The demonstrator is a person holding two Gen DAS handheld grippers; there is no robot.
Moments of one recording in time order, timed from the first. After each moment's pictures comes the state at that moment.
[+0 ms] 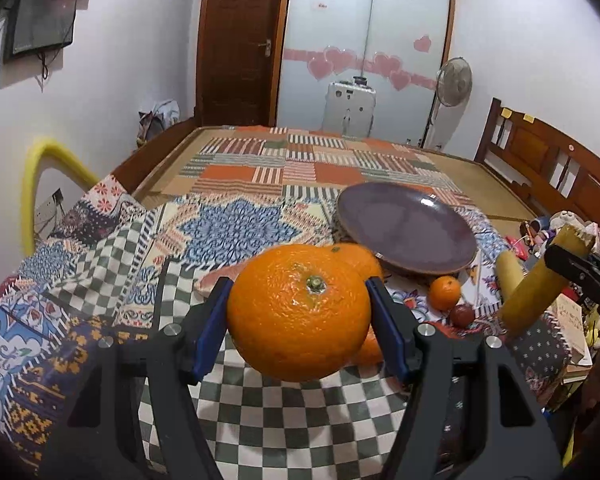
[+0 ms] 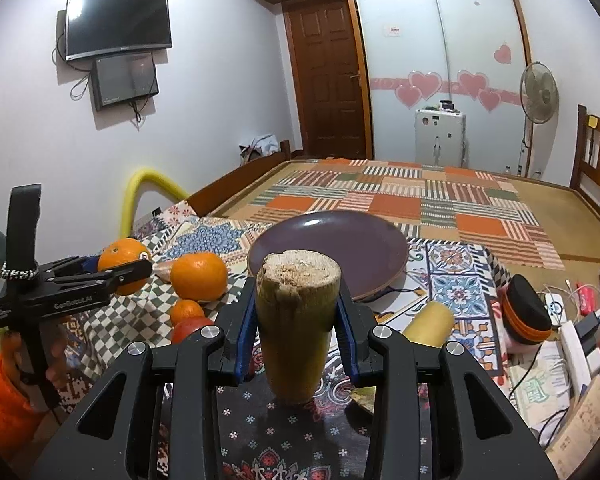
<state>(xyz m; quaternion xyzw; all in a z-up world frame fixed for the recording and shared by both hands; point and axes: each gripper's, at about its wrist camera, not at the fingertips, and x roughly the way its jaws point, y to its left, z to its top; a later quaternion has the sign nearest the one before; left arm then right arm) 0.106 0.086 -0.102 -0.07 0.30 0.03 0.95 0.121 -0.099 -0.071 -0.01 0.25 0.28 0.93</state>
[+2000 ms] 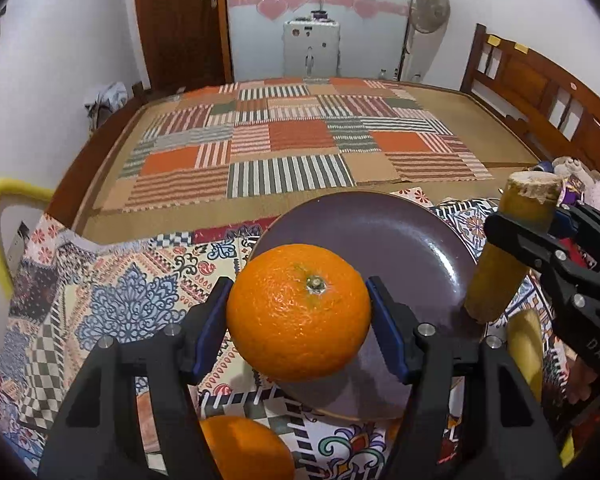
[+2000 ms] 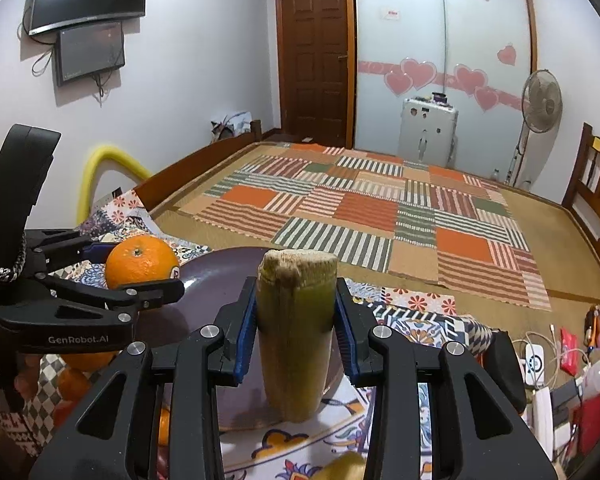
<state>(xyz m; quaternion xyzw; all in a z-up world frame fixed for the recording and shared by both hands) 0.290 0.020 -0.102 -0.01 0.43 -0.02 0.90 0.242 -0.079 -0.063 -0.07 0.30 0.25 0.92</state>
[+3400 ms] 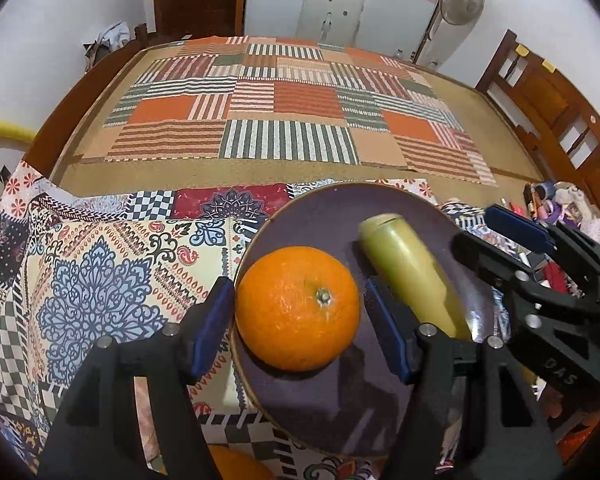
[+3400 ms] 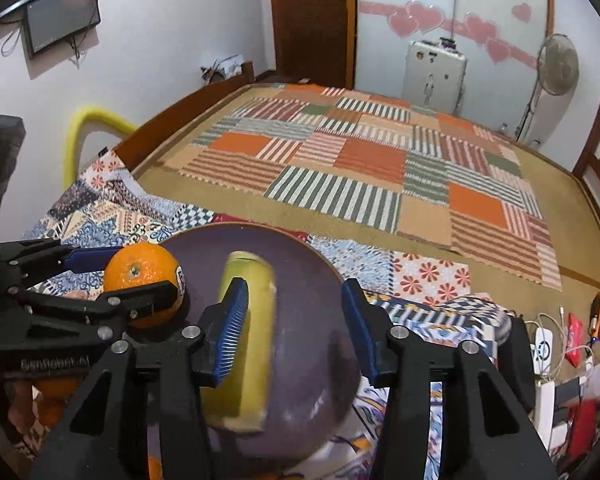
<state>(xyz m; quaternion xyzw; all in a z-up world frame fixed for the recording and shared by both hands) 0.328 0.039 -0.119 -0.09 0.49 -0.02 0.87 0.285 -0.060 -0.078 -0.08 0.39 0.23 0.89</state>
